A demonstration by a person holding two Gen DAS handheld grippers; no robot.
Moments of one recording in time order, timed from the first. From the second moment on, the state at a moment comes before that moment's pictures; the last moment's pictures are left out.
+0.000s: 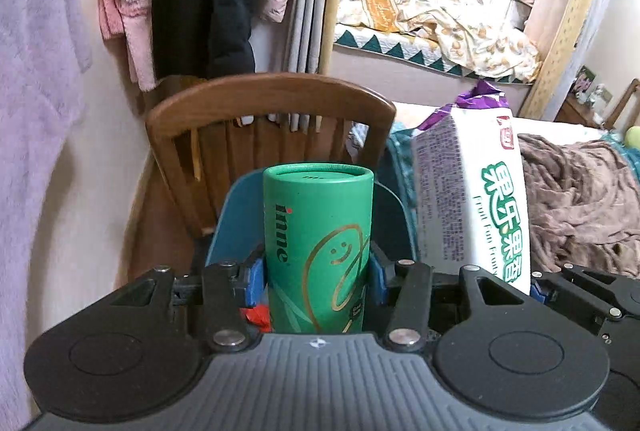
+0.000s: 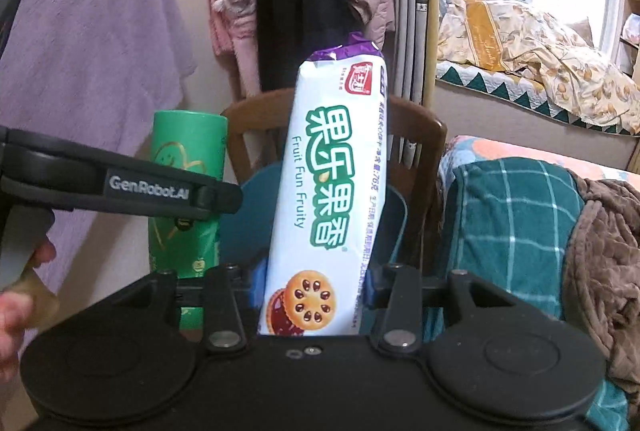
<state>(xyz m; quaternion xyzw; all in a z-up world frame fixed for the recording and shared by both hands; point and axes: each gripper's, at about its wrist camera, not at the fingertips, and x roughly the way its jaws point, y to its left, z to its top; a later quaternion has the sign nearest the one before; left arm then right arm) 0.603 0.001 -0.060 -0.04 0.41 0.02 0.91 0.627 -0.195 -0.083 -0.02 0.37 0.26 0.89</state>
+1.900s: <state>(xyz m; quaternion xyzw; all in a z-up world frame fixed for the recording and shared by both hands) 0.603 0.022 -0.109 -0.03 0.47 0.03 0.88 0.638 -0.186 -0.106 0.01 0.41 0.28 0.87</state>
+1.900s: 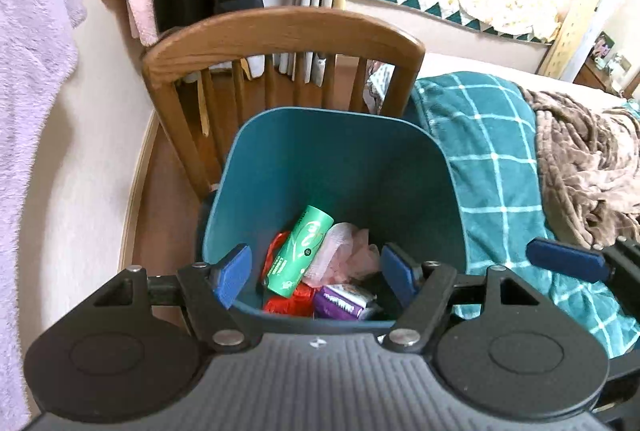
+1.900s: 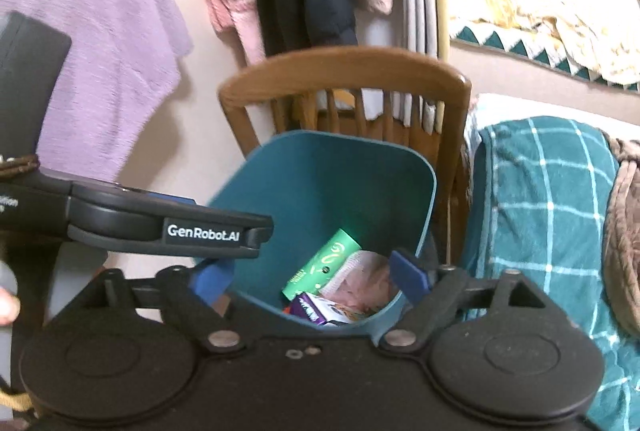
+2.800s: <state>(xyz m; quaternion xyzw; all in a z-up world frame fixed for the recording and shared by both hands) 0.407 0.024 -0.184 -0.06 0.46 -0.05 0.88 0.455 -0.253 -0.178 0.00 0.40 0.29 0.87</state>
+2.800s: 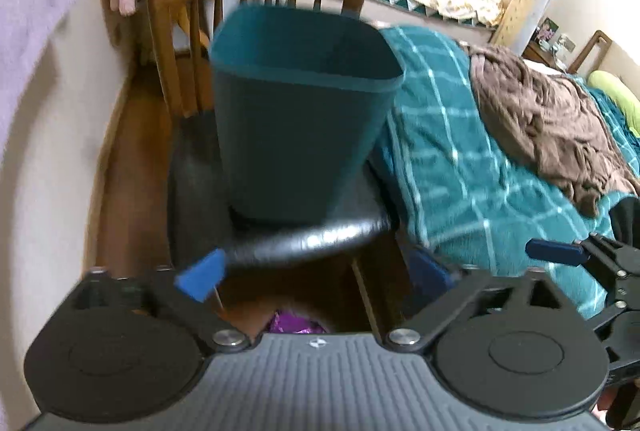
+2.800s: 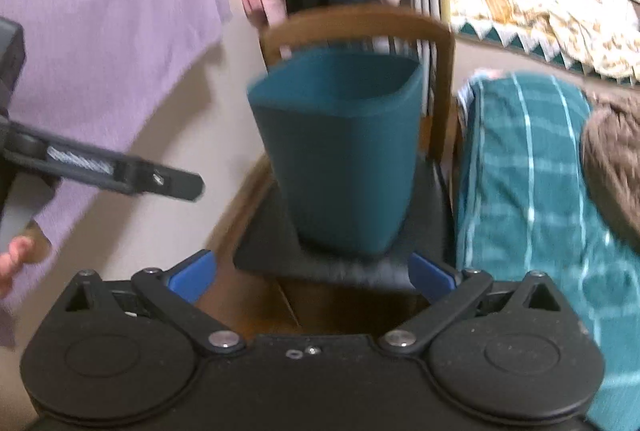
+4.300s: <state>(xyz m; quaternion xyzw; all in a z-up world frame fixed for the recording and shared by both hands) 0.274 0.057 -0.917 -0.17 0.76 0.08 0.62 0.261 -0.134 -0.842 -0.27 0.59 0.44 0.62</state>
